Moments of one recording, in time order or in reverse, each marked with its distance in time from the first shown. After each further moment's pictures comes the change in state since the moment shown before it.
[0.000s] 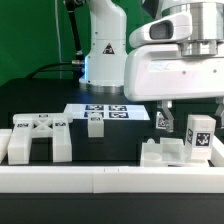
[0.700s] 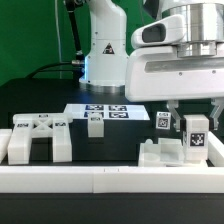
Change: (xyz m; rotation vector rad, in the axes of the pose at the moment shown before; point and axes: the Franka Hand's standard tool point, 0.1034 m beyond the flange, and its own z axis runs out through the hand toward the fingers) arm -0.001 0.000 0.001 0.011 -0.002 0.333
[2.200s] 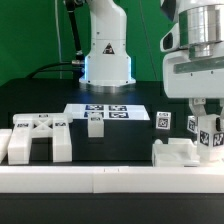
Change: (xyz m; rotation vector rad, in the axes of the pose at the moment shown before) arm -0.011 -0.027 0.001 0.011 0.004 0.973
